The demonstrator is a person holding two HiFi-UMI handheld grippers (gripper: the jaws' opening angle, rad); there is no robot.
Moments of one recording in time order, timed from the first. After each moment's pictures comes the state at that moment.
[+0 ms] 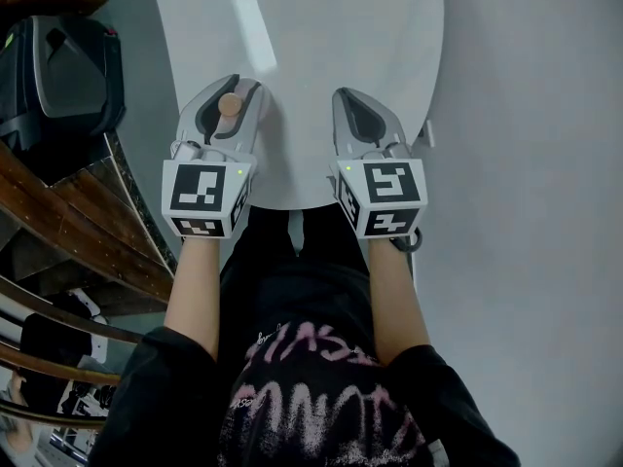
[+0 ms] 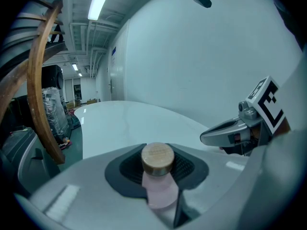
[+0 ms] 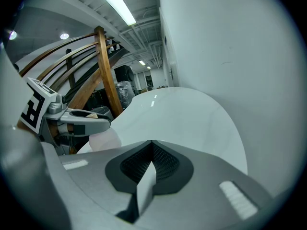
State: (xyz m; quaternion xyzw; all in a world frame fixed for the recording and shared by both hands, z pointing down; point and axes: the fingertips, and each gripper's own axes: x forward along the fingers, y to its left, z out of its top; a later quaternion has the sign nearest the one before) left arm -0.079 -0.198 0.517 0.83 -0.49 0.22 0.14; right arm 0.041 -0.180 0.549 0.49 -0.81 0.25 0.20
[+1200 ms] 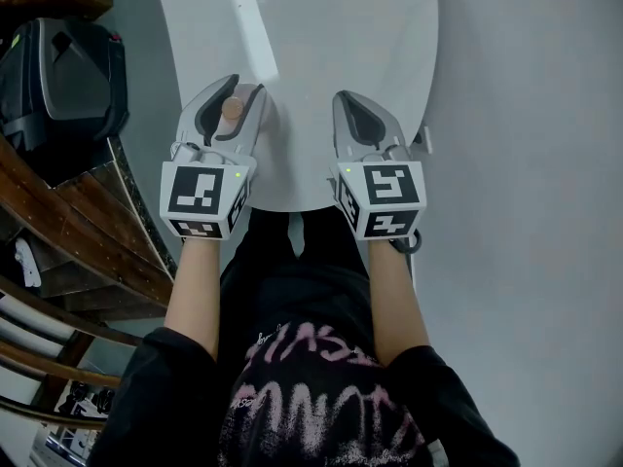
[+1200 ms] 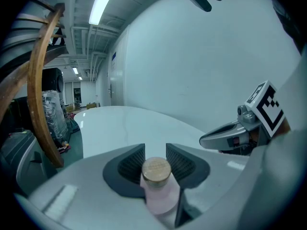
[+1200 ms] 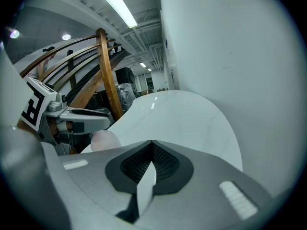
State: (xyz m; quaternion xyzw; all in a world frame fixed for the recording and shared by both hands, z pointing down) left arm -0.080 -0.199 0.497 0.84 -0.49 0.20 0.13; right arm 0.039 -0.181 0.535 0.50 -0.81 0.23 0.19
